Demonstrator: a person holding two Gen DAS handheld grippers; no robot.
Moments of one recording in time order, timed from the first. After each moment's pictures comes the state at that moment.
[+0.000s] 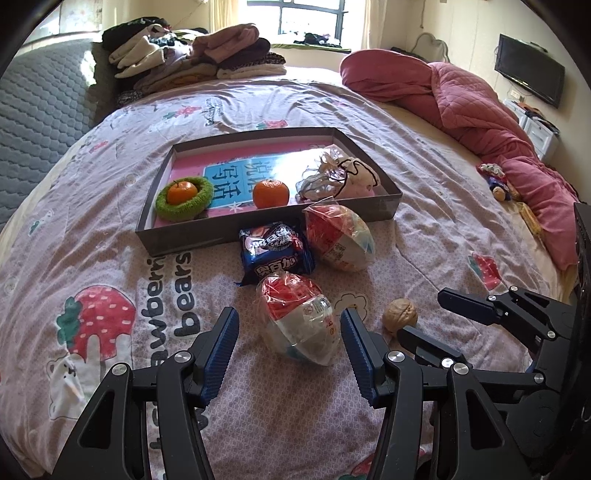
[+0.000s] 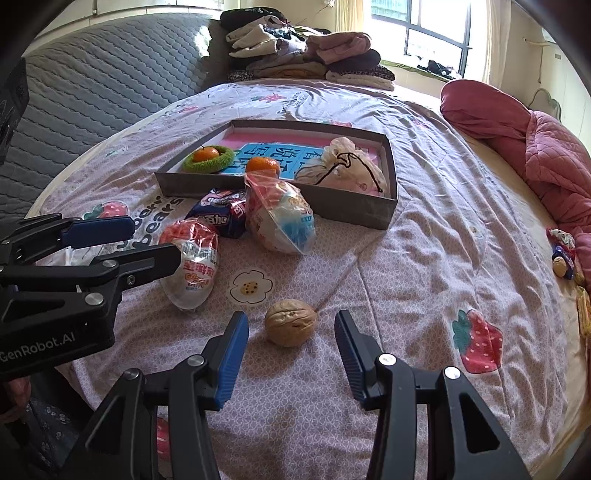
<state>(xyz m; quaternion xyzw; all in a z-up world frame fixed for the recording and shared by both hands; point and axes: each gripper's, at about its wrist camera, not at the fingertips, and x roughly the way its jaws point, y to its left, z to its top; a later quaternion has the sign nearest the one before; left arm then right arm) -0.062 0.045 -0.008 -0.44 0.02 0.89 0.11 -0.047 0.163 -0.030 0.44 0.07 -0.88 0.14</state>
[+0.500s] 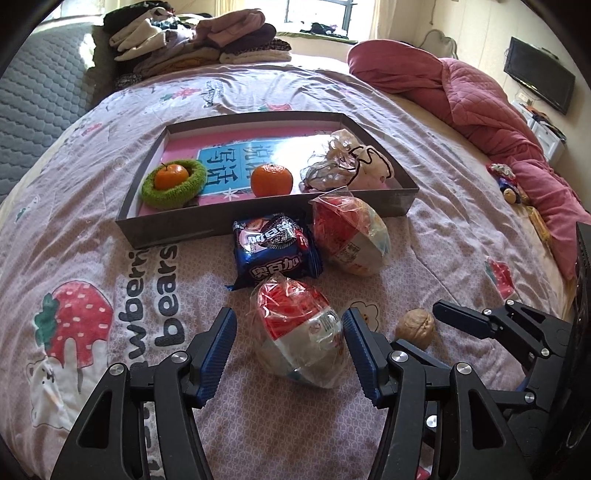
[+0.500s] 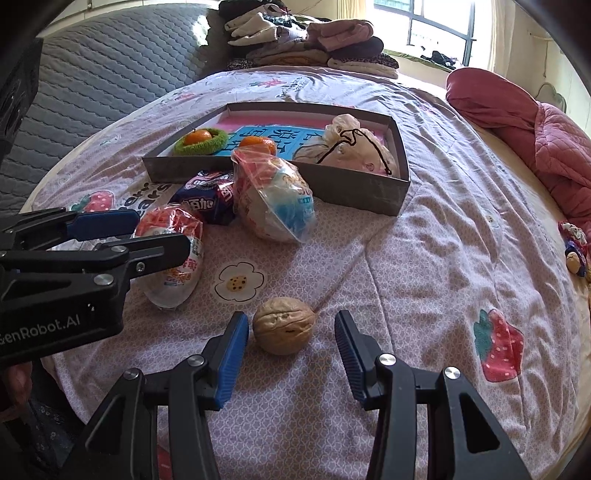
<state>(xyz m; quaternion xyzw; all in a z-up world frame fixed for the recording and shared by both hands) -0.088 0.048 -0.031 -0.47 0.00 0.88 0.11 -0.064 0.160 -0.054 0.46 0.07 -0.87 0.14</state>
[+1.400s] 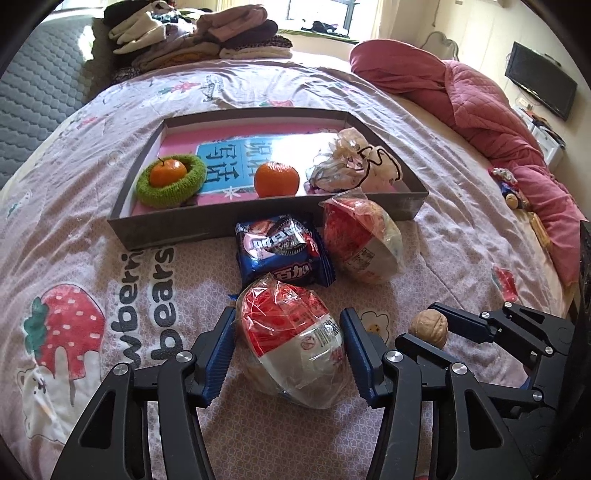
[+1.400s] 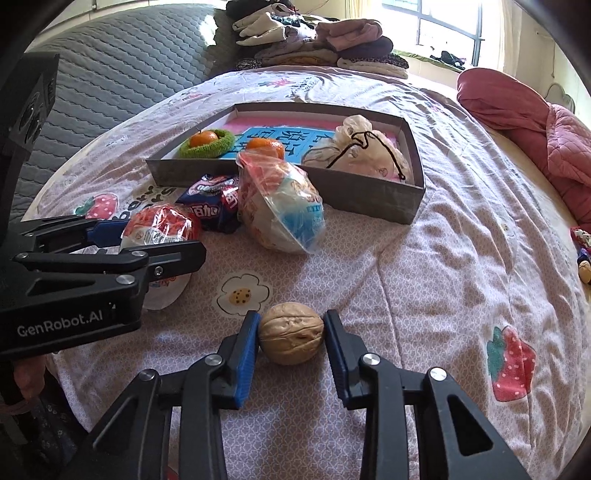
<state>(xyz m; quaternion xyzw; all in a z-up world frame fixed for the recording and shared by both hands) -0.101 0.042 -0.037 -0.47 -0.01 0.88 0.12 -0.074 0.157 -0.051 0.45 0.06 -0.87 0.16</state>
